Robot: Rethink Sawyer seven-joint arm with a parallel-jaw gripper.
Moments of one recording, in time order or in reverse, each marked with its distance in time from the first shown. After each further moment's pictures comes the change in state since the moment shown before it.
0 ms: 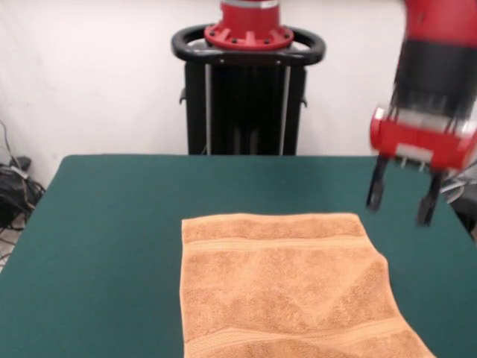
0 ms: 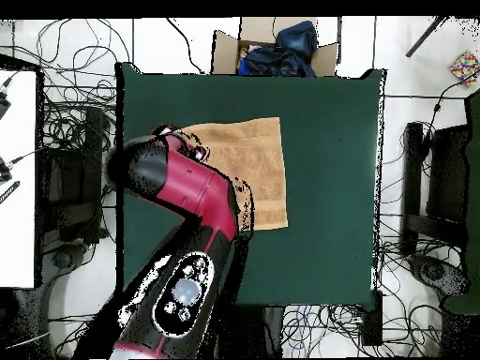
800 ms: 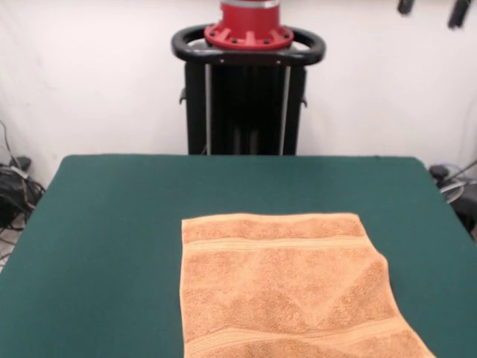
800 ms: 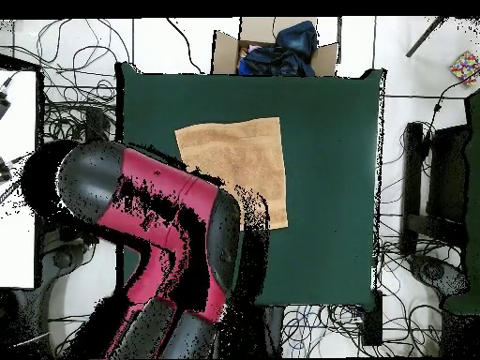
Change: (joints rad) arm 0.102 -0.152 -0.289 -0.153 -0.113 0.715 0.141
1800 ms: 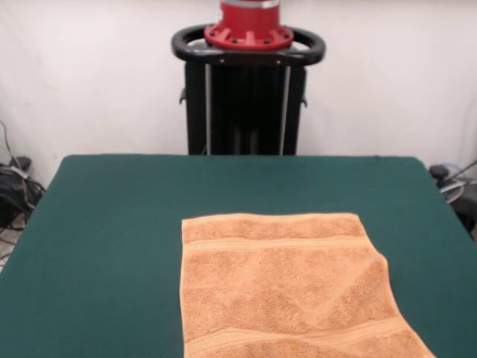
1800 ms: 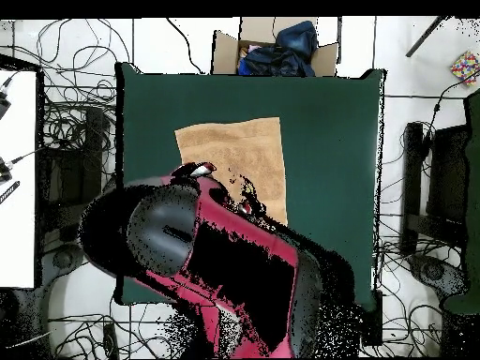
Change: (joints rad) arm -0.075 -0.140 -0.028 0.126 -0.124 -0.217 0.000
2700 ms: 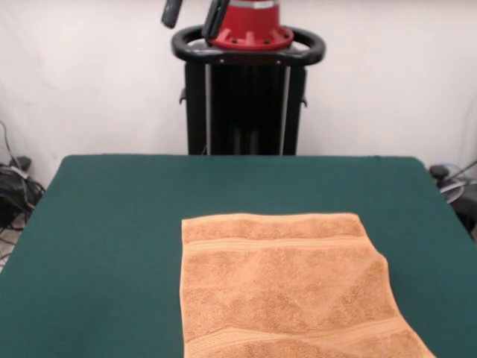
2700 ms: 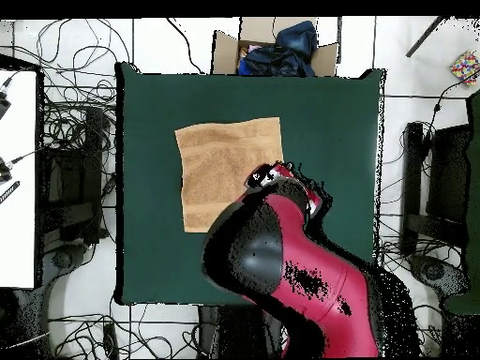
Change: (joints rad) arm -0.313 -0.169 0.320 0.267 -0.246 -0.590 -0.127
